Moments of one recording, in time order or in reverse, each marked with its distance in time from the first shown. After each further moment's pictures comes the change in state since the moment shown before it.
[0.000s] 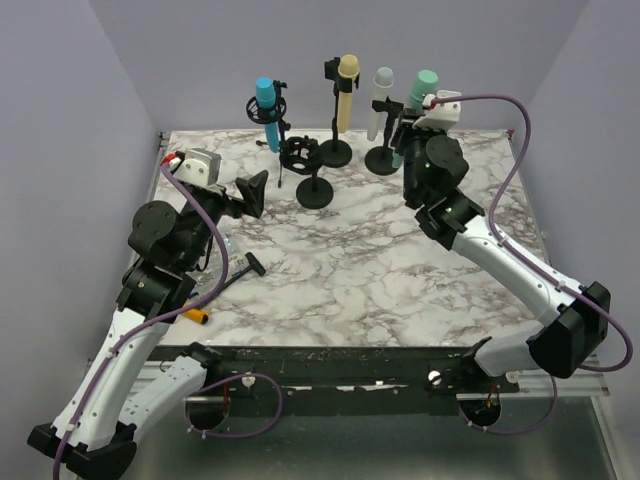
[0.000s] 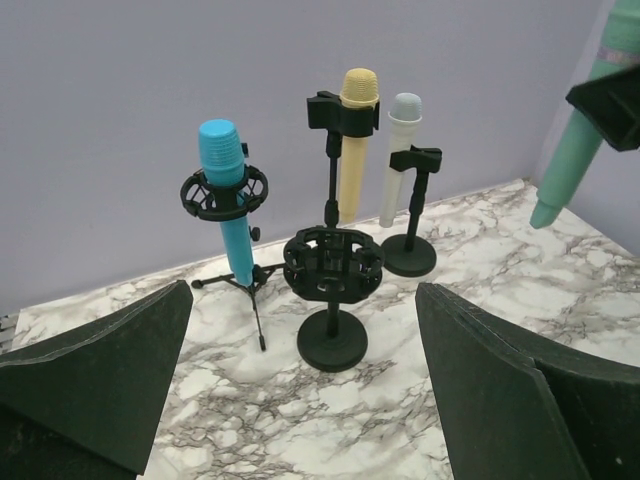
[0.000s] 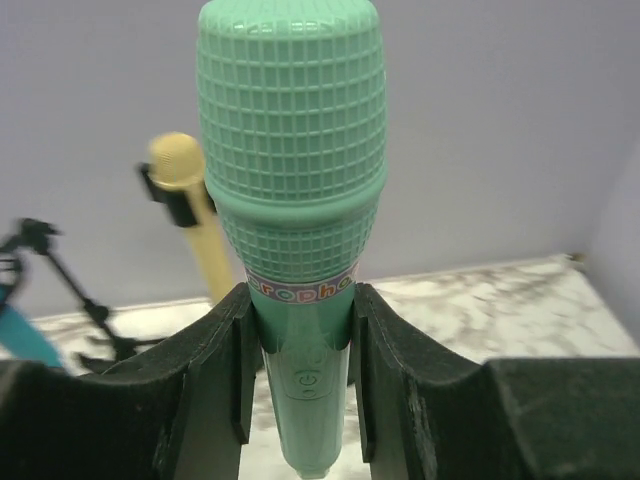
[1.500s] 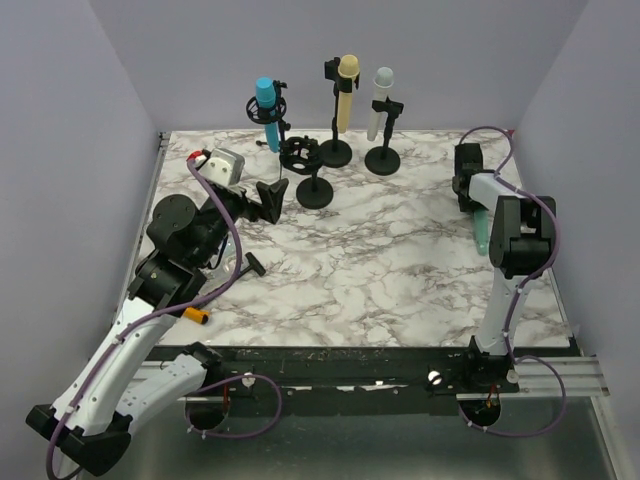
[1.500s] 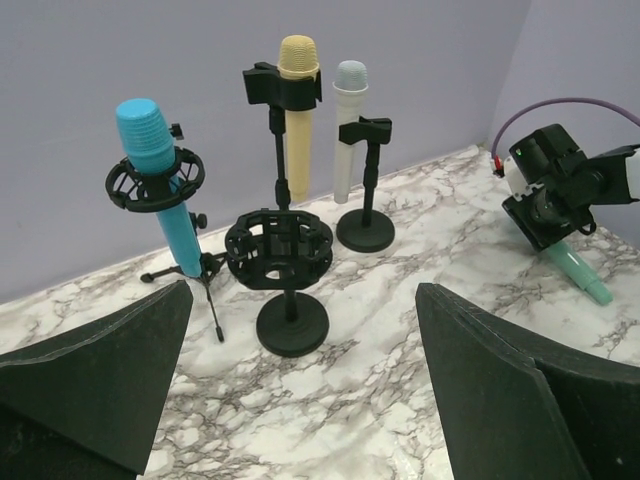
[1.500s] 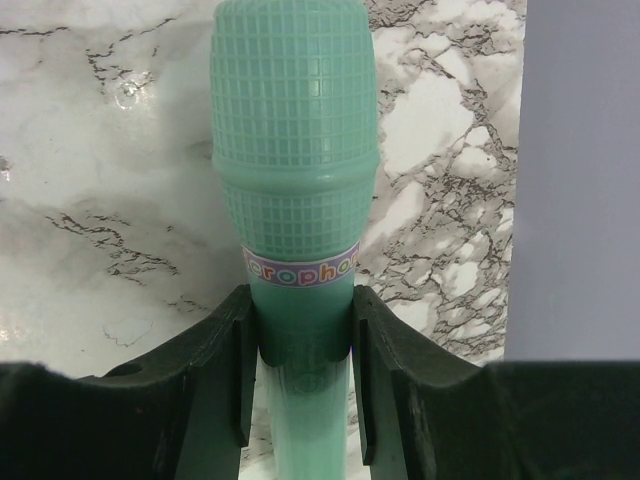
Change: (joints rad) left arm -0.085 0.057 0.001 -0.004 0.035 -0.004; right arm -0.678 0.672 0.109 -0.684 -0.133 -0.117
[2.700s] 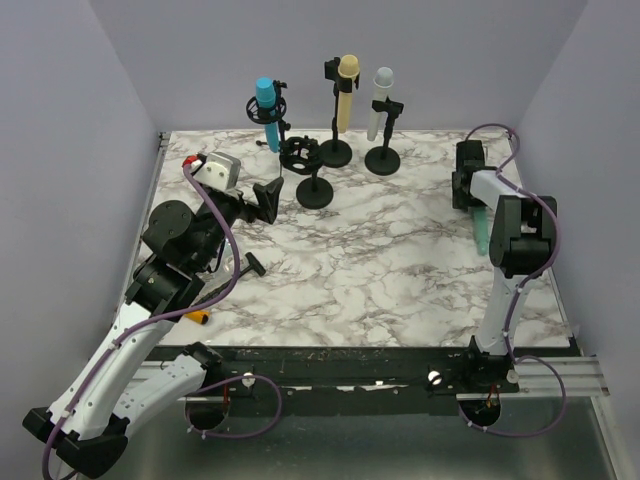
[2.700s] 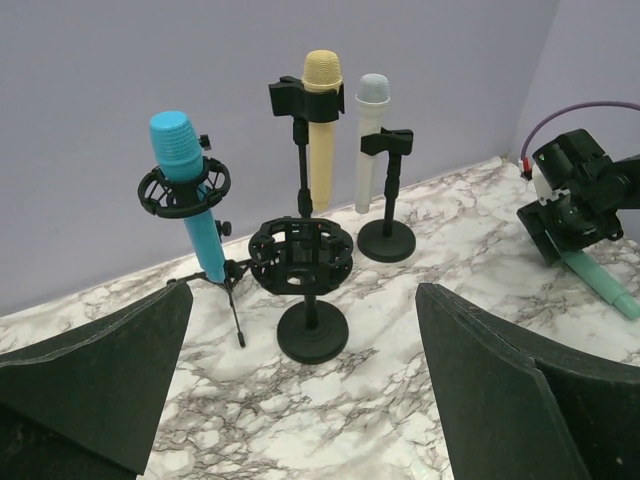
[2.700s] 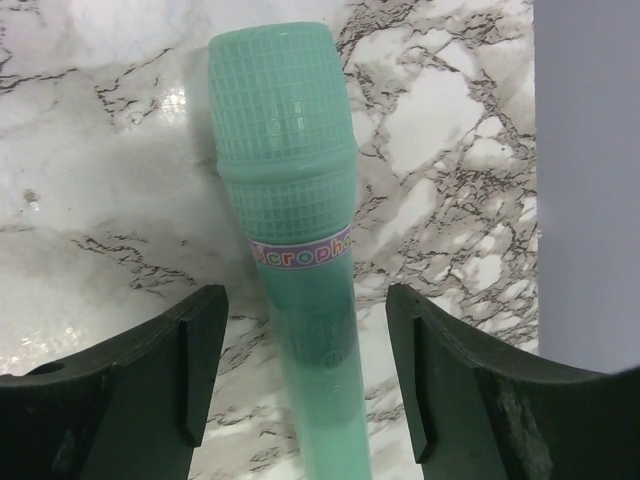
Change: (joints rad) left arm -0.027 -0.031 -0.013 0.015 -0.082 0.044; right arm -0.004 0.014 0.044 -0.043 -0.022 0.102
